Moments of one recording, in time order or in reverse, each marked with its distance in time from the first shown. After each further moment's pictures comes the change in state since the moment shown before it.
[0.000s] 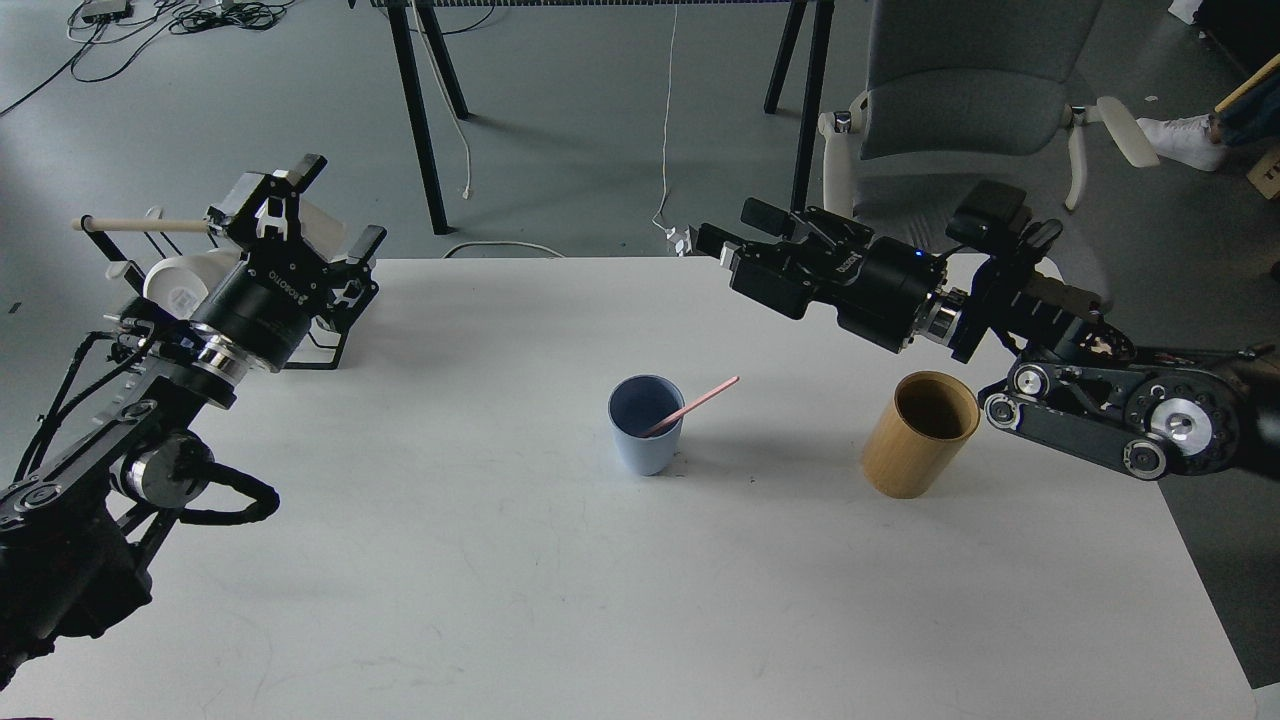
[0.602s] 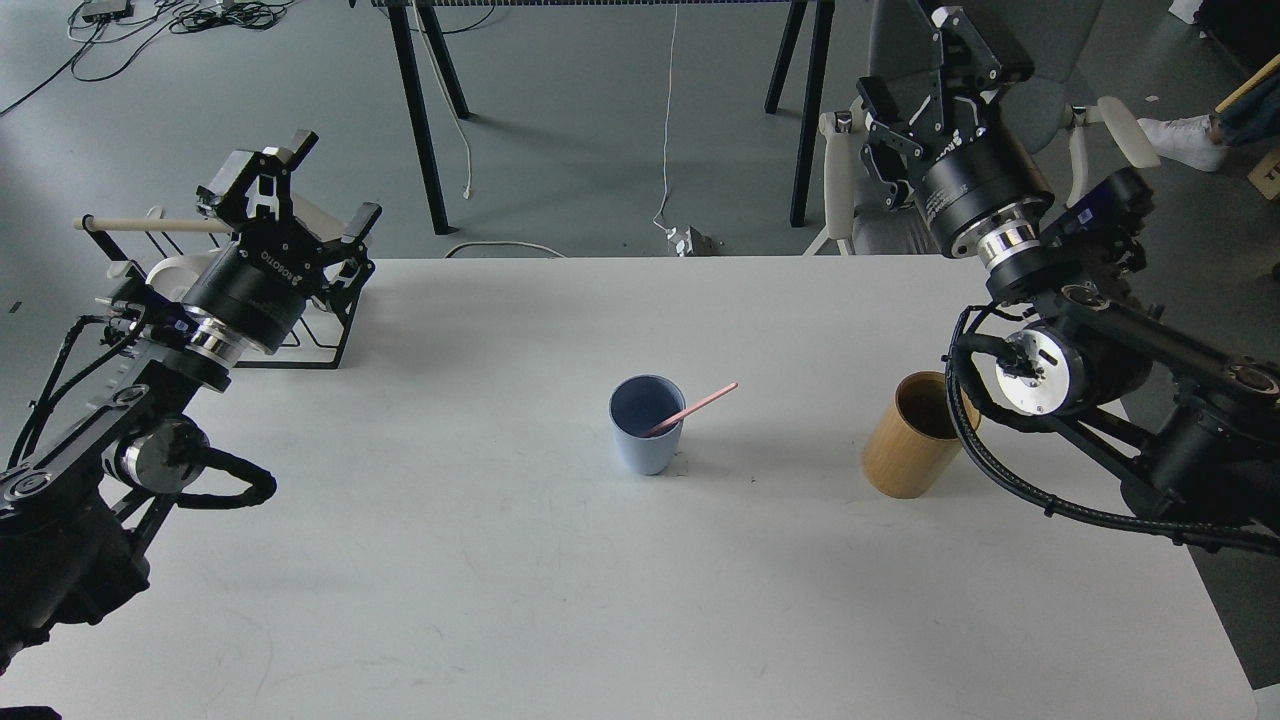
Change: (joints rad) left arm -0.016 0.018 -0.021 -0.022 -0.005 0.000 0.000; right arm -0.314 0.014 0.554 0.182 1.037 0.223 0.000
